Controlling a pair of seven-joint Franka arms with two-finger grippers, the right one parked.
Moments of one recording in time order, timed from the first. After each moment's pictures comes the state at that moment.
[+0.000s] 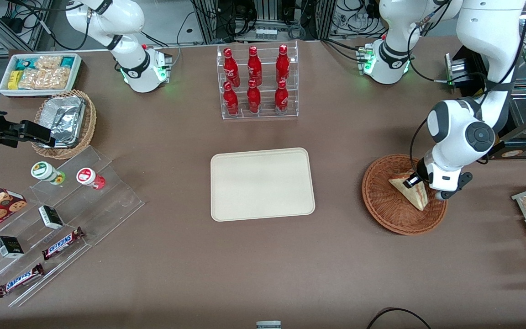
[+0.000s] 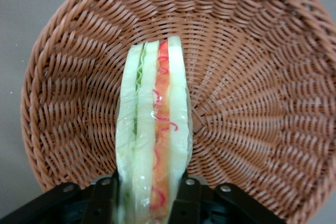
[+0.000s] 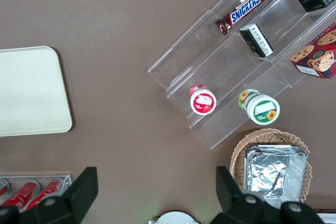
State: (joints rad) arm -0.05 0.24 0.01 -2.25 -0.07 2.46 -0.59
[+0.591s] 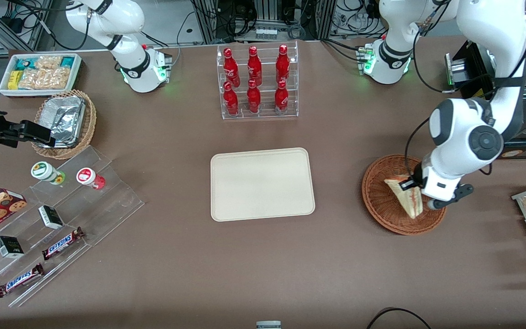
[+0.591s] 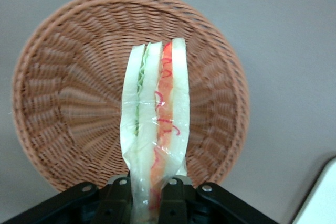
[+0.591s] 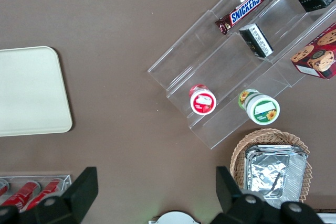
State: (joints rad) arm -0.14 0.24 -0.01 -2.02 -0.03 2.22 -0.51
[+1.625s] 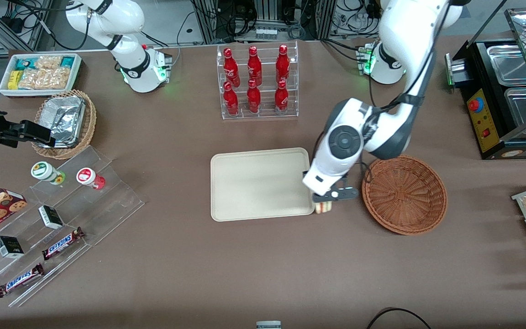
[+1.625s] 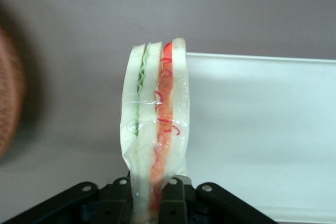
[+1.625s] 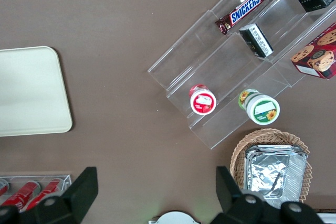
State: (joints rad) arm -0.55 0.50 -0.03 -1.65 -0.06 2.06 -0.67
